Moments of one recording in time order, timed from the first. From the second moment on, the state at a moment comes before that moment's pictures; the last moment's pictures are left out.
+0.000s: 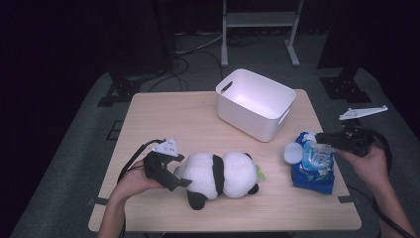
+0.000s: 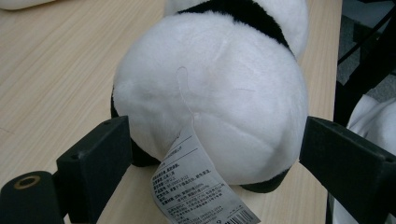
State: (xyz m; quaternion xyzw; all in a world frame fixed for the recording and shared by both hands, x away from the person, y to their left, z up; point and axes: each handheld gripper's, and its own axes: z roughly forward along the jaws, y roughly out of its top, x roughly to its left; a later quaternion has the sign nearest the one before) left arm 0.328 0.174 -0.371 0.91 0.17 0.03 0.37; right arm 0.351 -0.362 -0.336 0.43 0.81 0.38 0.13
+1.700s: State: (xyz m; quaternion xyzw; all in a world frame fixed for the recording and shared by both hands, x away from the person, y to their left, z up) left arm 0.330 0.151 -0.382 0.90 0.15 0.04 0.40; right arm 0.336 -0.114 -0.348 0.15 0.93 0.34 0.03
